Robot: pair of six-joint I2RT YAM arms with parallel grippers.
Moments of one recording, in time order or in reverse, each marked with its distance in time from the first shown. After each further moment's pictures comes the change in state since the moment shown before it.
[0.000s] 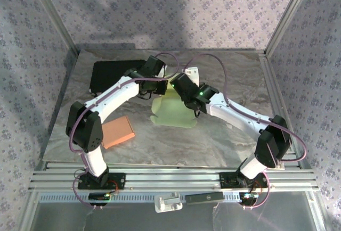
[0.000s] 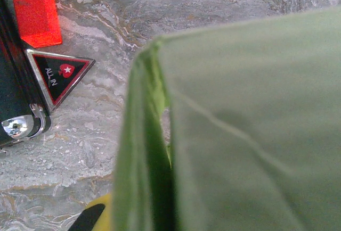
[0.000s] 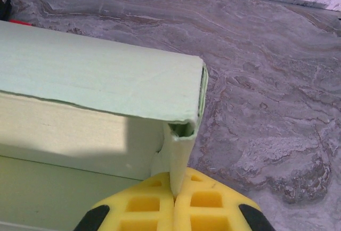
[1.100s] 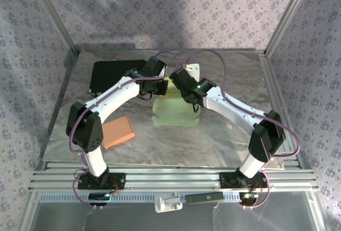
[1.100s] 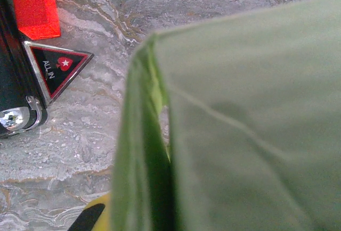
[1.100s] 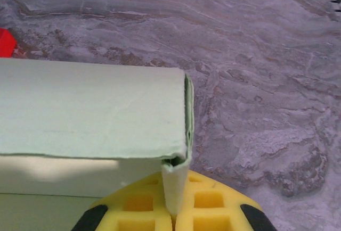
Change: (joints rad) left arm -0.008 0.000 0.002 -0.011 -0.010 -0.032; right arm -0.036 0.089 0.121 -0.111 0.013 0.077
